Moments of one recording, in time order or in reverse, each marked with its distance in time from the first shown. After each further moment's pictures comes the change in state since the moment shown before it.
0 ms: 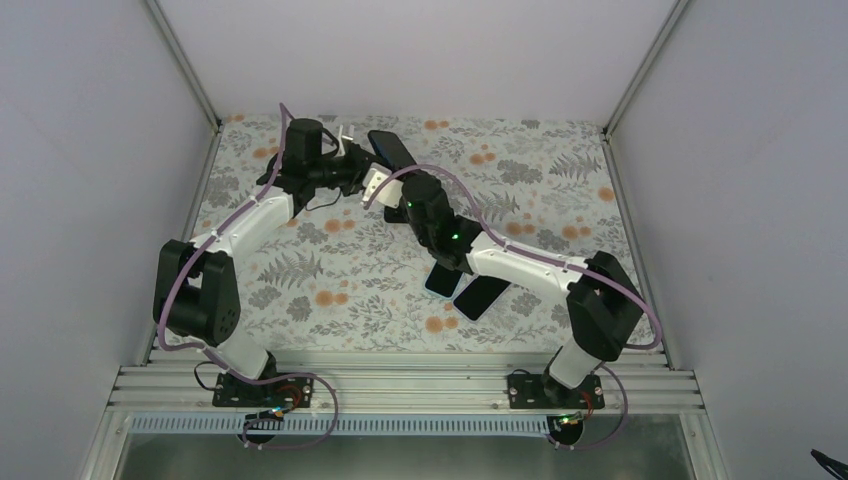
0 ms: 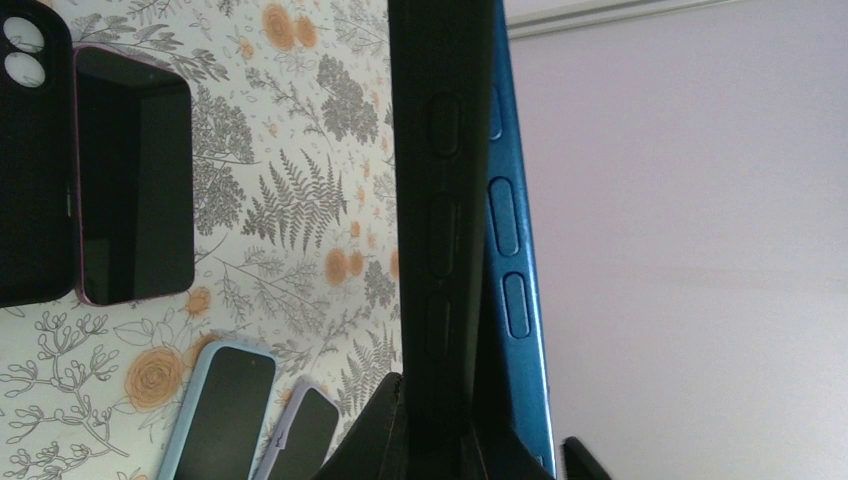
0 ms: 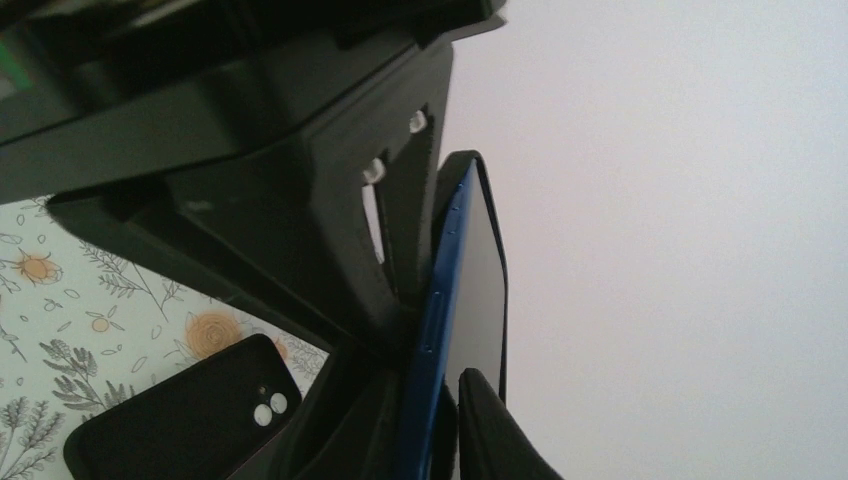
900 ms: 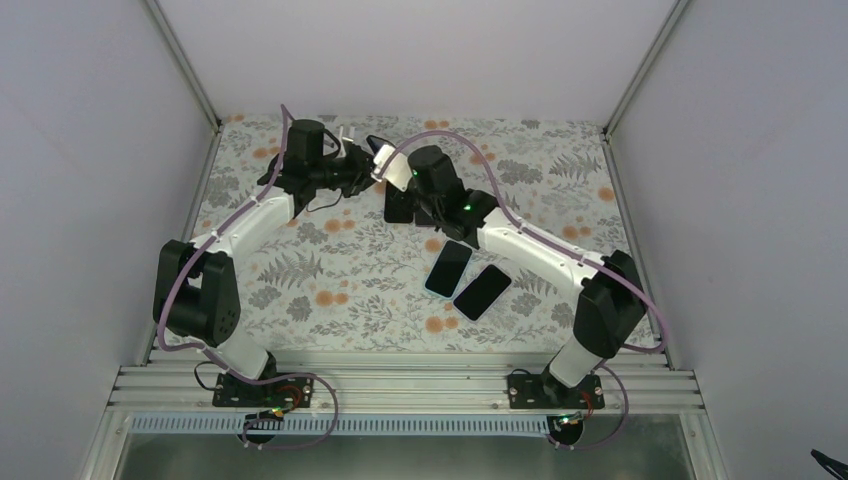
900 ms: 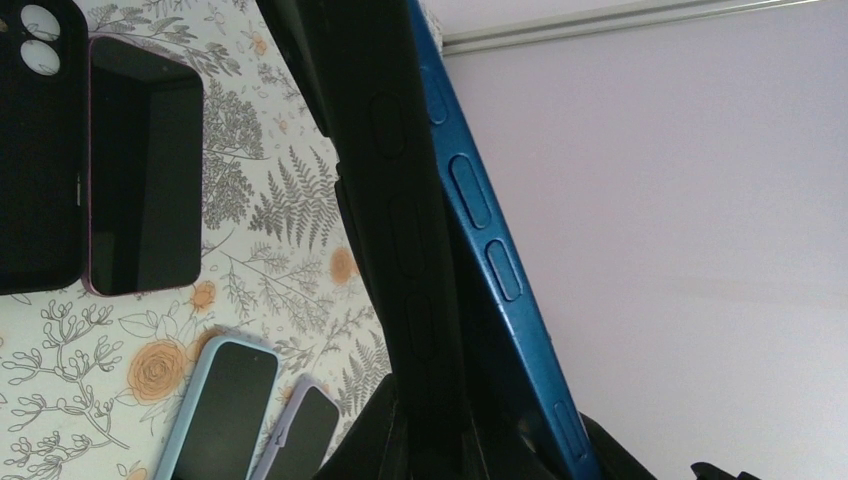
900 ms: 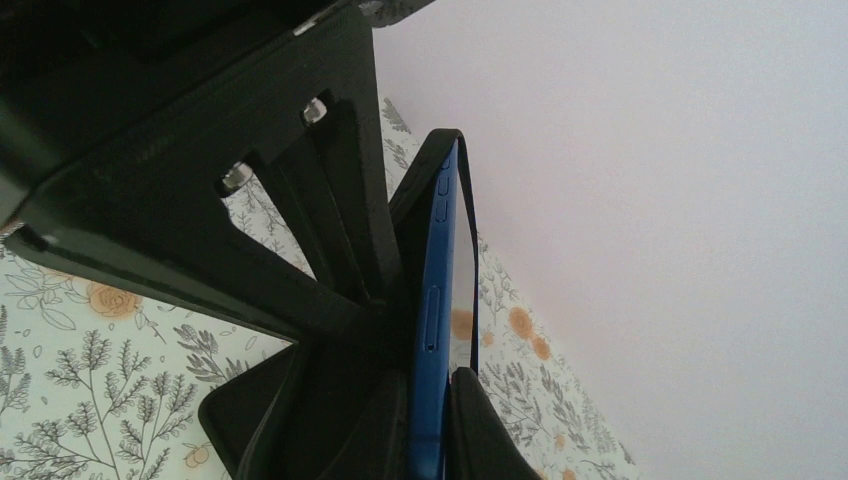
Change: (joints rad) left arm 0.002 0.000 0.000 -0.033 -0.026 -0.008; right arm -0.090 0.000 0.204 -0.400 -0.210 0.272
